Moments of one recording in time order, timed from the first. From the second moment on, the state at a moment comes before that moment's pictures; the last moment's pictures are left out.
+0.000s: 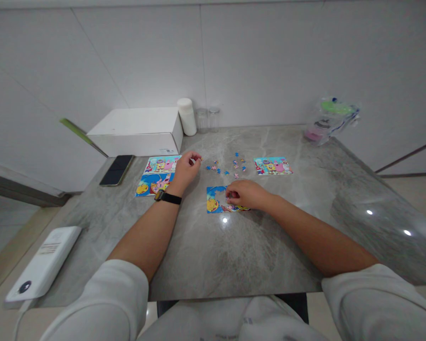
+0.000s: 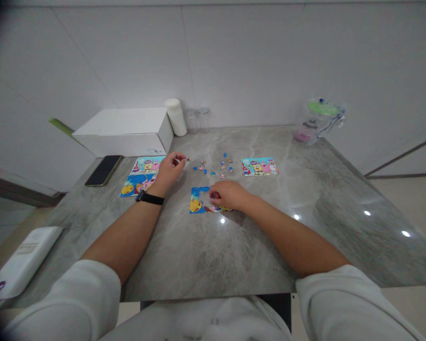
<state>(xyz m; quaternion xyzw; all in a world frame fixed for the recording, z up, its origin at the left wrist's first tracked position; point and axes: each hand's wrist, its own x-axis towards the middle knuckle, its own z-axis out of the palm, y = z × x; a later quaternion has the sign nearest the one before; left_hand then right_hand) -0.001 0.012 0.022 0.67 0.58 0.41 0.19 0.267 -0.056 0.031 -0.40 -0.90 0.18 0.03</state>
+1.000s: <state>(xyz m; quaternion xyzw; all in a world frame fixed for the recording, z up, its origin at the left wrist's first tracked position) 0.012 0.015 -0.006 0.81 0.52 0.26 0.07 0.326 0.004 0.003 -0.52 -0.80 0.01 0.31</state>
